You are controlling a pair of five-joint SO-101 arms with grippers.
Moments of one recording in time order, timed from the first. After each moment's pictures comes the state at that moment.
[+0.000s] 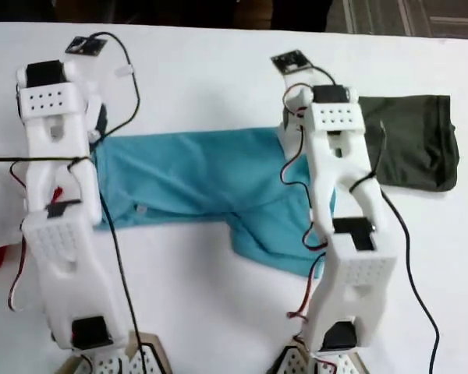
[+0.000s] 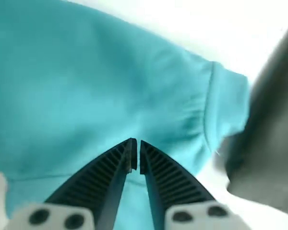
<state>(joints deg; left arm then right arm) -17.6 35.6 -43.3 101.4 -14.7 -6.9 23.7 -20.8 81.7 19.8</state>
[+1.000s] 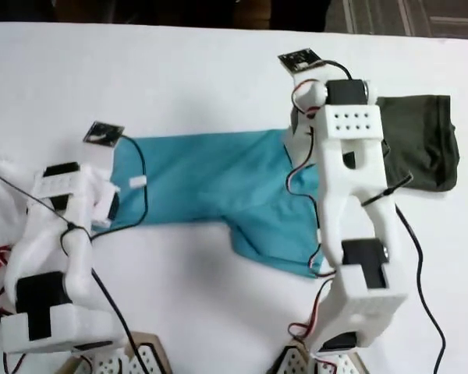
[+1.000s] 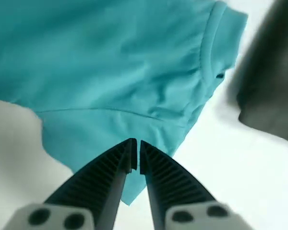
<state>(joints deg) -20.0 -4.8 38.4 57.9 -21.8 -8.8 10.6 -15.1 96.1 17.5</state>
